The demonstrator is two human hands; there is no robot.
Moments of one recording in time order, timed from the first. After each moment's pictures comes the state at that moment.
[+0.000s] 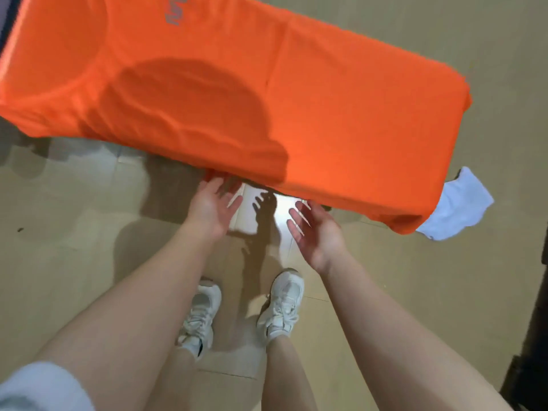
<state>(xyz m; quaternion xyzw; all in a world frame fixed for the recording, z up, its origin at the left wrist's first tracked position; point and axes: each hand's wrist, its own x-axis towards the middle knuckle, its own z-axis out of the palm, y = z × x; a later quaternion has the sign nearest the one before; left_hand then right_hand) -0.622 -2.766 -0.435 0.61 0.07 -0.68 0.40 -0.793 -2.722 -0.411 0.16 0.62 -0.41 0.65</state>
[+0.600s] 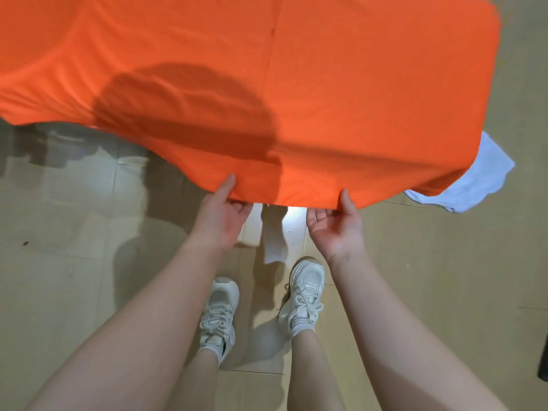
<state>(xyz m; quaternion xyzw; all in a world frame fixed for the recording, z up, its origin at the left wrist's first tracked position) -0.609 -2.729 -0.449 0.55 0.09 -0.72 0.42 -0.773 -2.691 -0.440 0.30 0.47 -0.59 0.58</state>
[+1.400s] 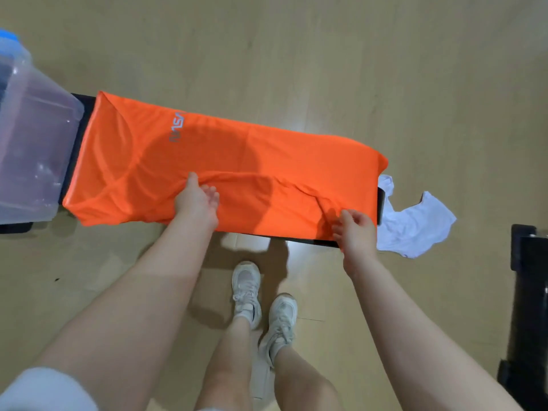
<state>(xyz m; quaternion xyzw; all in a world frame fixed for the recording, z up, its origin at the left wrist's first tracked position) -0.662 -2.879 -0.278 0.71 0.11 -0.53 0.45 -0.881 -2.785 -0.293 -0.08 0.81 -0.36 0.46</state>
